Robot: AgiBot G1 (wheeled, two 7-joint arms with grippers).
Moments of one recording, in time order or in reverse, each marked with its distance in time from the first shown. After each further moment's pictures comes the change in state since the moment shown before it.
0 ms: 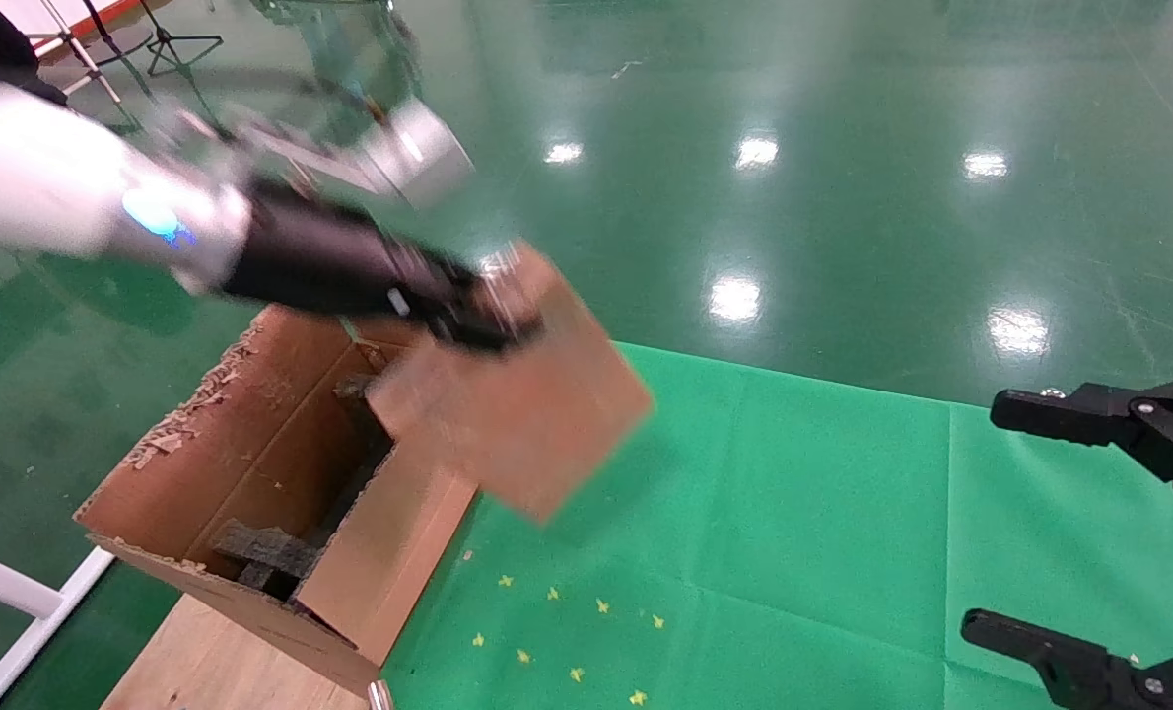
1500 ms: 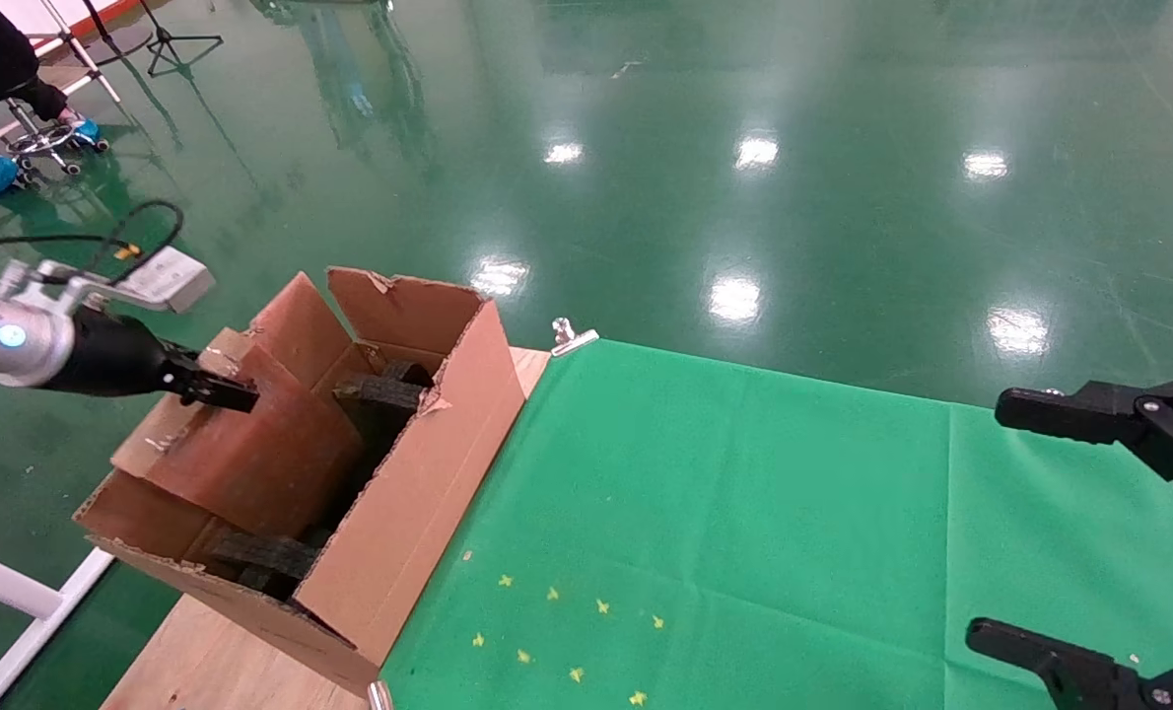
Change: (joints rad) left arm 0.118 0.008 0.076 0.812 0.258 -0.311 0.463; right arm 0.000 0.000 -0.001 0.000 0.001 0.000 0.000
